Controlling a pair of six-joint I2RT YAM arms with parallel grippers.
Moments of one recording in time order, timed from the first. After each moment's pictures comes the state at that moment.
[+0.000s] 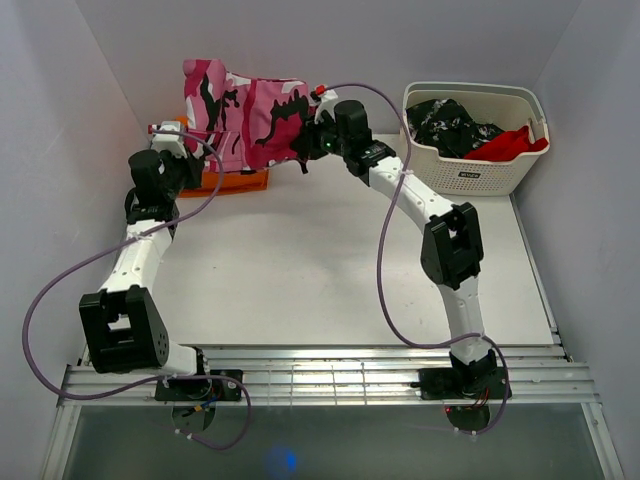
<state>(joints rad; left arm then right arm) 0.10 1.39 1.06 0.14 0.26 0.00 0.57 2.18 2.03 -0.10 -0.36 0.23</state>
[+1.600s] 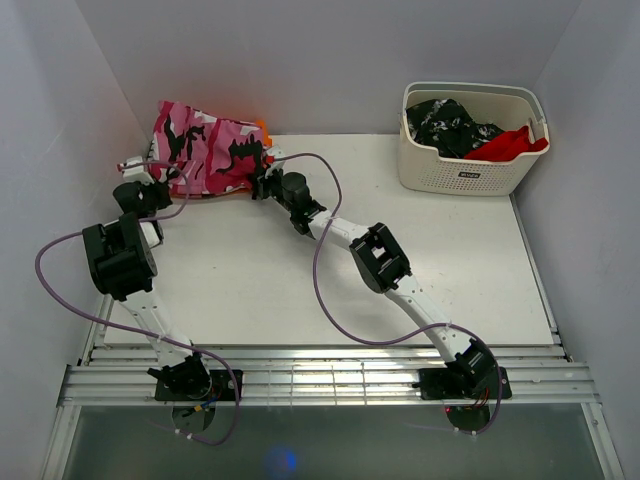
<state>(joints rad) 0.40 2.02 1.04 0.79 0.29 -0.09 0.77 2.88 2.39 0.60 -0.05 0.11</state>
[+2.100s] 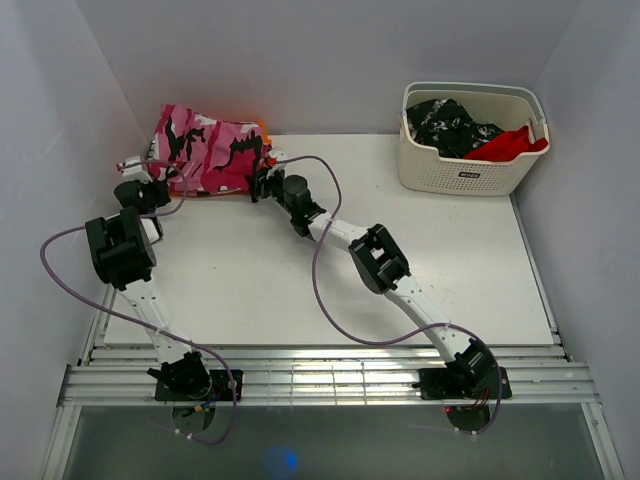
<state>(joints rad) 0.40 2.15 1.15 0.82 0.28 -0.11 0.77 2.90 2.39 0.66 -0.03 0.09</state>
